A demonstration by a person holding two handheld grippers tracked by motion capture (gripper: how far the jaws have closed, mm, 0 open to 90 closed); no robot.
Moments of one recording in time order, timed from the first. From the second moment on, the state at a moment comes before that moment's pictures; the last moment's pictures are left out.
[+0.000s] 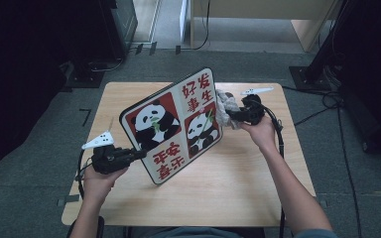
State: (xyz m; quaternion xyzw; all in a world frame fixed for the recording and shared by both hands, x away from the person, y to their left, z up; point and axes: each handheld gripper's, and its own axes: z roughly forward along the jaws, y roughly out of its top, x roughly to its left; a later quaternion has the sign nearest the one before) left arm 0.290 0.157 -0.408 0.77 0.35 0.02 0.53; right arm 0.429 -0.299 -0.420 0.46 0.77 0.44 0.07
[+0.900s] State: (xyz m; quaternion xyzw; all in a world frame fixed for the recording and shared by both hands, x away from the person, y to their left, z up) left arm 0.288 0.161 -0.408 0.78 0.35 0.02 0.53; right arm 0.417 -0.299 -0.459 0.47 0.77 0.43 0.08
